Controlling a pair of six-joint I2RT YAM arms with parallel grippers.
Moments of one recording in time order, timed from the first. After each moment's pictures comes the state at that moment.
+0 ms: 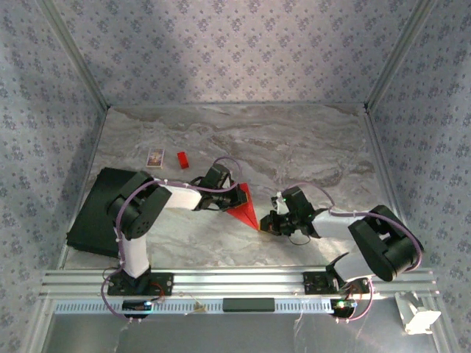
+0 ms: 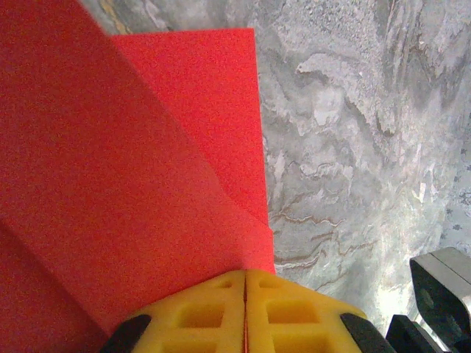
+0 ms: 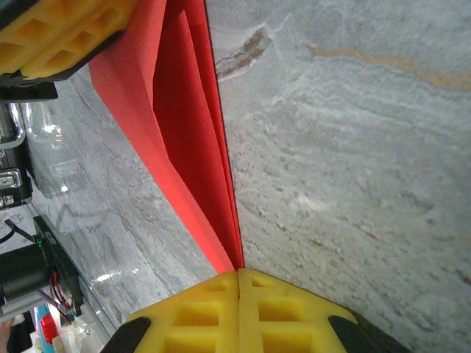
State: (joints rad) left arm -0.73 1.88 0.86 0.21 0.42 -1.01; right arm 0.57 1.41 0.36 0.12 -0.57 0.78
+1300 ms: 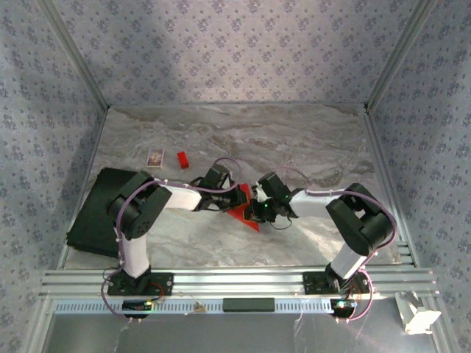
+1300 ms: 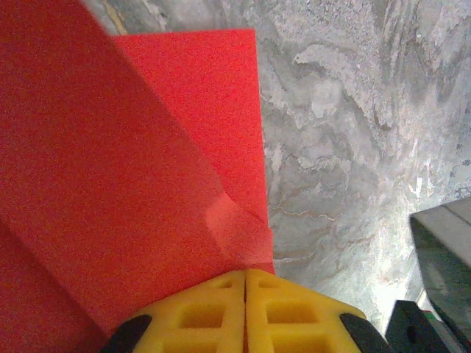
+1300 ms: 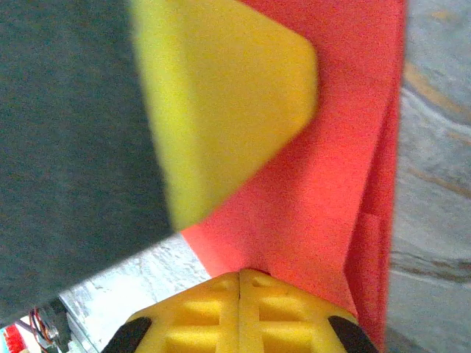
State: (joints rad) left arm -0.73 1.88 0.85 0.23 0.44 -1.01; right arm 0.67 1.65 0.69 -0.03 -0.50 0.74
